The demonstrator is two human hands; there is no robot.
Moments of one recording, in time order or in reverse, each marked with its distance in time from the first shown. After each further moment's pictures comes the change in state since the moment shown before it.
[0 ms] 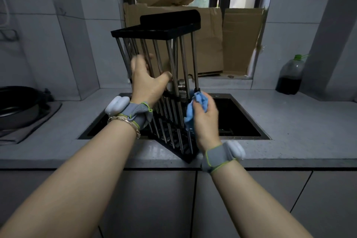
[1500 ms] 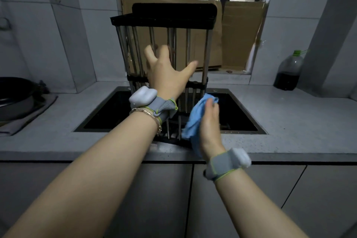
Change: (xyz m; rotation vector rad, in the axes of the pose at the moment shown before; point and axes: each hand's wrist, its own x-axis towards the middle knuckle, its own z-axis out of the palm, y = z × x) left_hand -0.015 0.016 0.040 0.260 0.053 0.085; right_hand -0.009 0.017 -0.016 -0.025 0.084 0.118
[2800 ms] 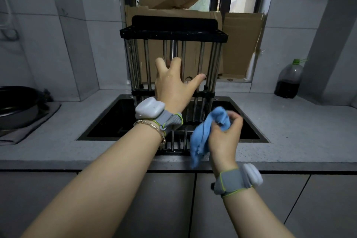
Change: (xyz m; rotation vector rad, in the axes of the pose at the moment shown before) left_hand -0.008 0.010 -0.010 0.085 -0.046 0.093; right_hand -0.021 -0.022 -0.017 -0.095 0.225 -0.095
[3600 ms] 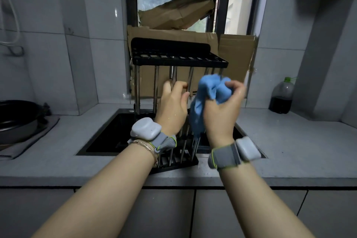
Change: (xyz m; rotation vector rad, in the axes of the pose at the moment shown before) left_hand -0.005 -0.005 -0.017 -0.107 -0.133 0.137; right_hand 0.027 -0.071 0.041 0.002 0.024 -0.451
